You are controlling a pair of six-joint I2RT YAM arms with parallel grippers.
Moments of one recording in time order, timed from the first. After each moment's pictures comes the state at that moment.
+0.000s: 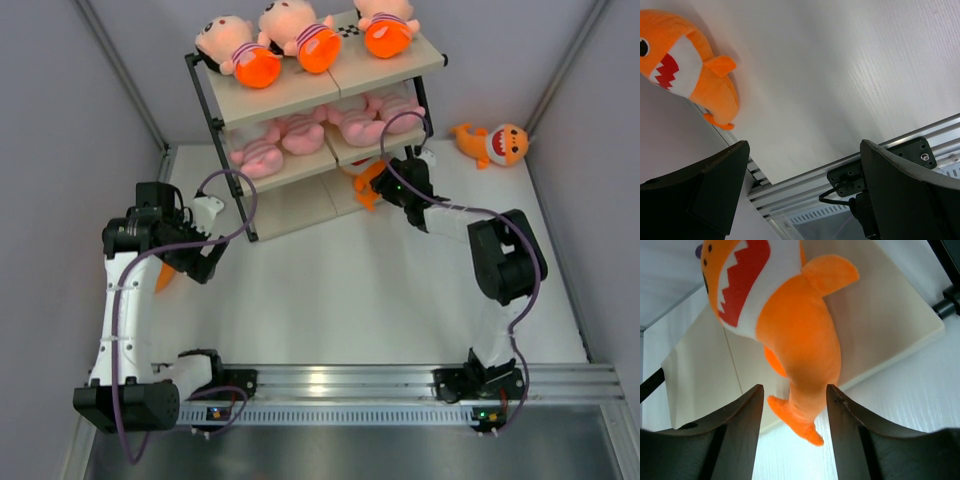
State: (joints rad) left arm 0.06 1.11 1.32 -1.31 0.14 0.58; right arm 0.36 1.92 1.19 0.29 0.10 0.76
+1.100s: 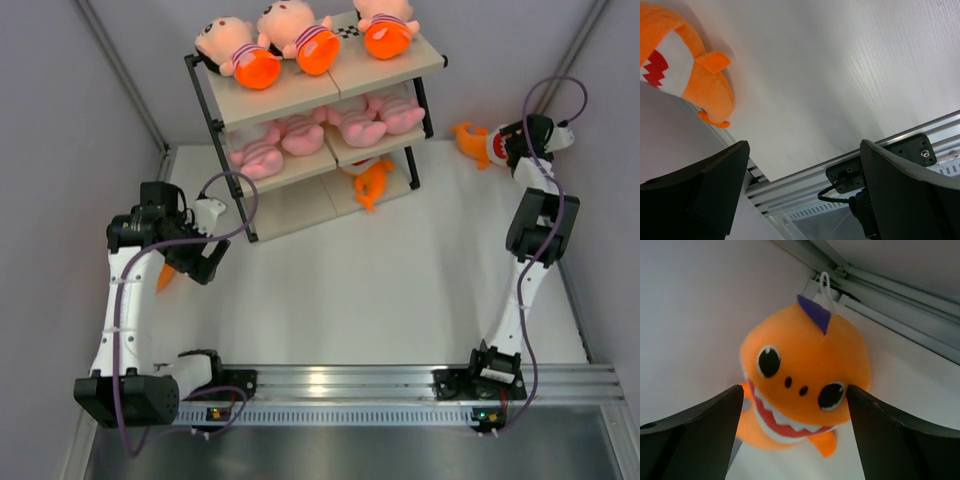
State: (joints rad) left arm 0.06 1.14 1.30 -1.31 0.13 0.58; right arm -0.28 2.36 1.96 -0.04 0.19 0.90
